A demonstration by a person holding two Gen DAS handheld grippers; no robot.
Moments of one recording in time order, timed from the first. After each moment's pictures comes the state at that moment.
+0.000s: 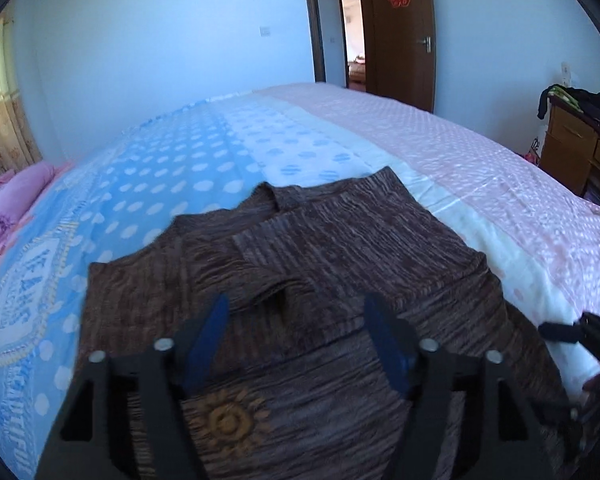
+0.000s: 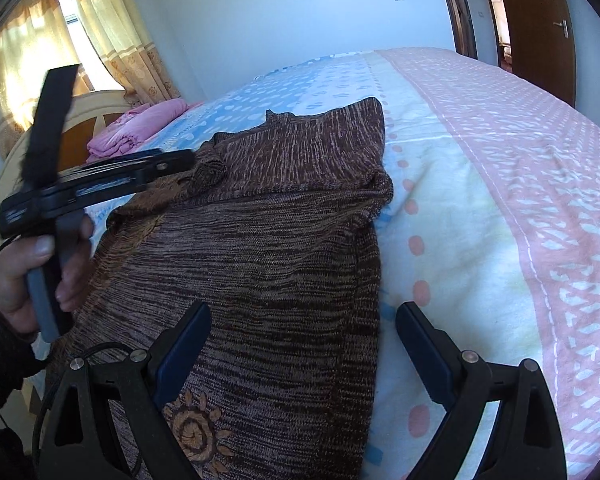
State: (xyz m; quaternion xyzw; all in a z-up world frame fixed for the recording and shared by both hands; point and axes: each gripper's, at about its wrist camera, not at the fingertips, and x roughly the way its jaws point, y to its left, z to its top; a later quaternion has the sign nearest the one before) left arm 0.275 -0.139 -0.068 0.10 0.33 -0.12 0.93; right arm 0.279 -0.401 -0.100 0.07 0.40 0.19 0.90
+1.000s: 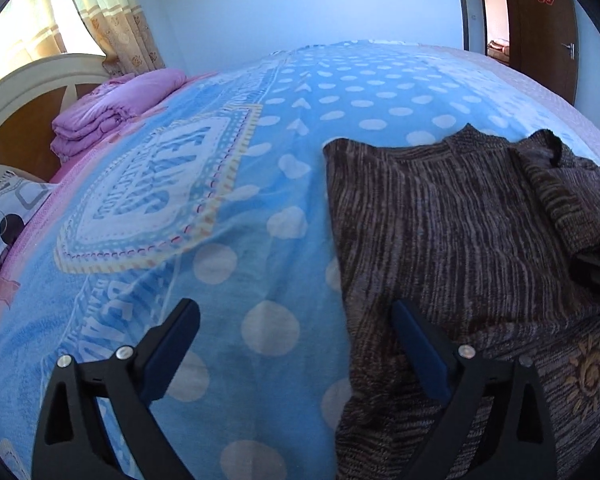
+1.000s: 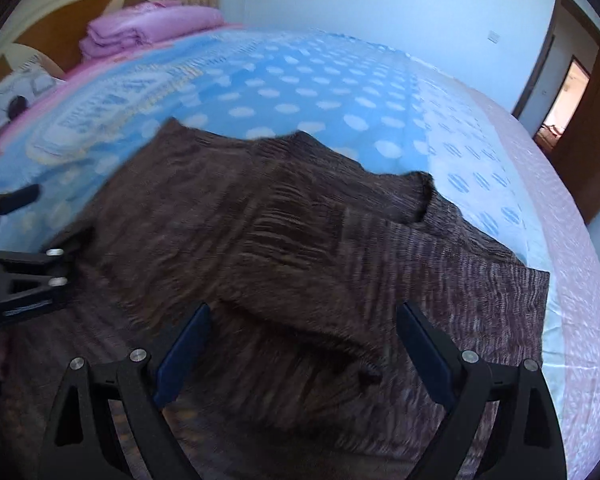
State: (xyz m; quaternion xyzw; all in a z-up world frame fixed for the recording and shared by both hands) left arm 0.330 0.050 -0.133 0.05 0.41 0.12 0.90; right arm 0.447 -0.172 -0.086 -0.17 0.44 0.17 0.87
